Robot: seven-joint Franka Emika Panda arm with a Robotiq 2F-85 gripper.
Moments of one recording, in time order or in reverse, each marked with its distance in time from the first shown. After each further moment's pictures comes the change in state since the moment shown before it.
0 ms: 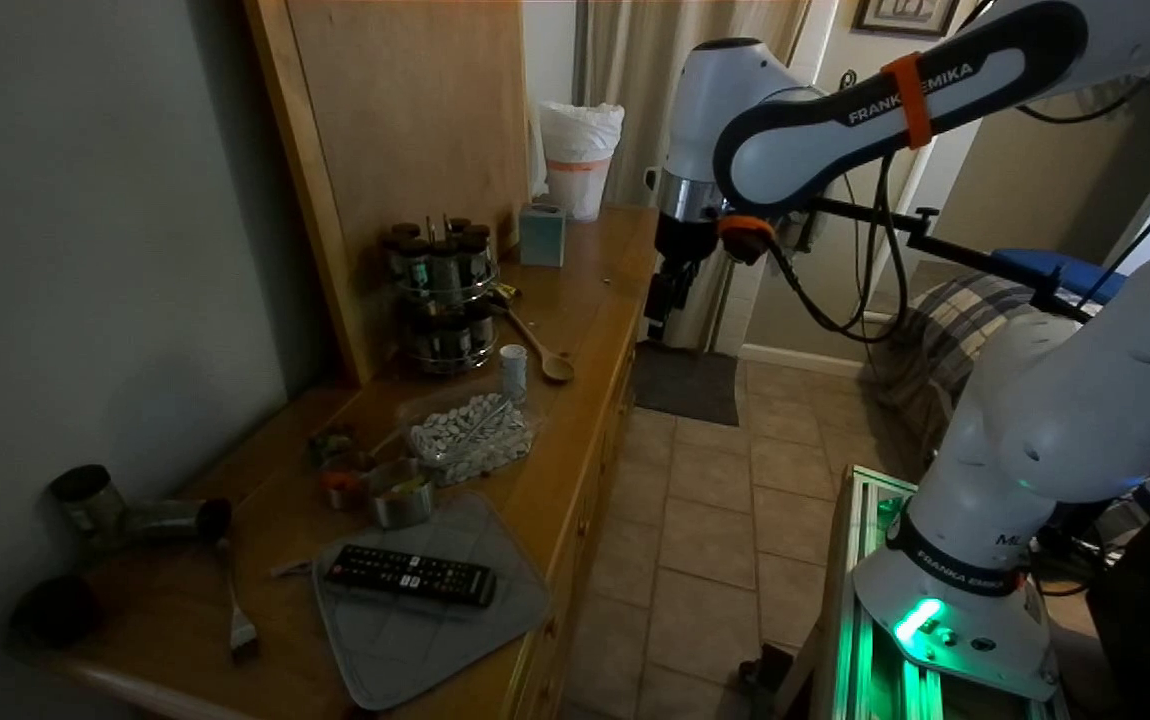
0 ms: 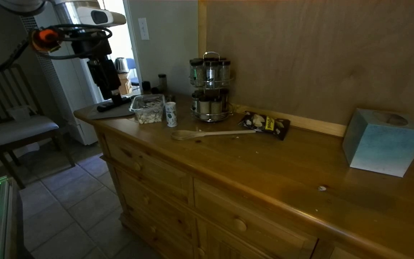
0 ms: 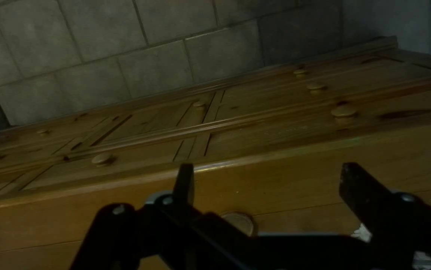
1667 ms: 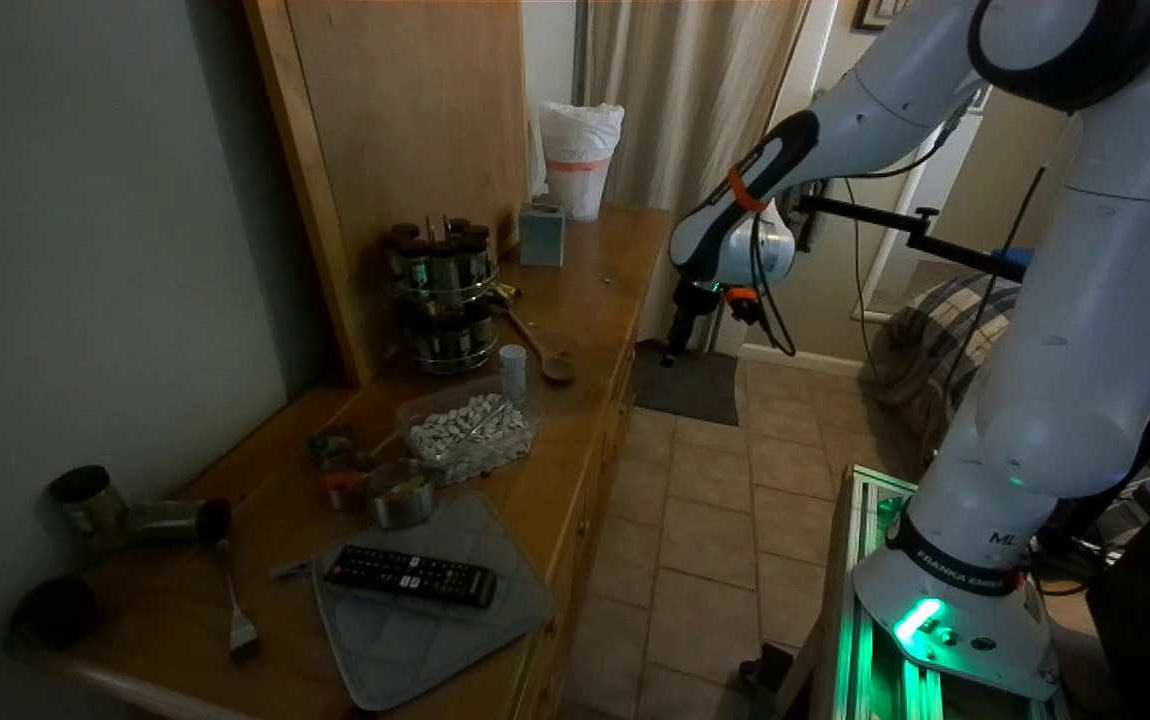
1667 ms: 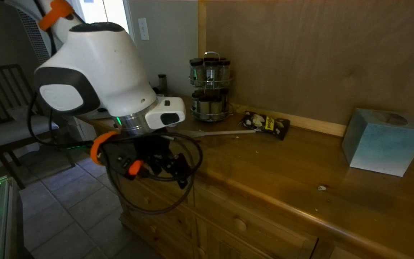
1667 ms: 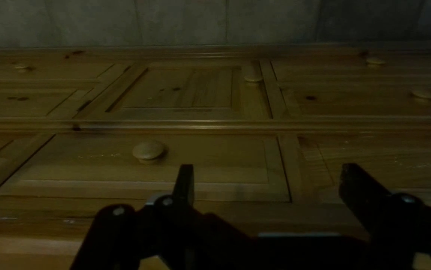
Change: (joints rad) arm -0.104 0.563 -0.316 0.054 0.517 0.625 -1.058
